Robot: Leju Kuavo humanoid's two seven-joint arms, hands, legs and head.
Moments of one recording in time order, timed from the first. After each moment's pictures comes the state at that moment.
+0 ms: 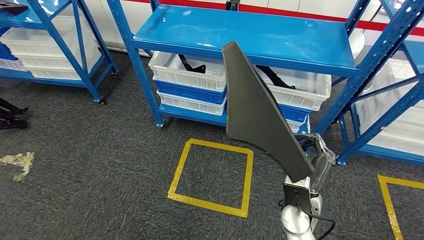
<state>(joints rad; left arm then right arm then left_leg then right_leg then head) -0.12 -0.27 0.82 -0.40 -1.48 0.16 -0.01 -0.03 0.16 0.11 -1.58 0.54 -0.63 -0.53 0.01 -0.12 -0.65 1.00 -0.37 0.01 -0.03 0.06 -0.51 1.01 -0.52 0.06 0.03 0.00</state>
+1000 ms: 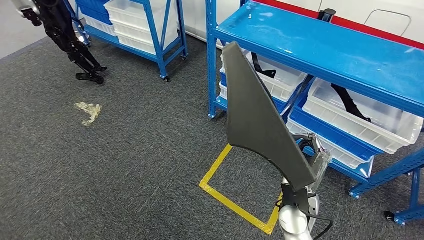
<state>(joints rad) -0.12 -0.28 0.82 -0.40 -1.47 0.15 -0.02 -0.02 0.18 0.10 -1.60 0.55 -0.61 -0.52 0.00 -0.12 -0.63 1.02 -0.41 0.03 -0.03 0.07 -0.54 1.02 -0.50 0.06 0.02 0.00</state>
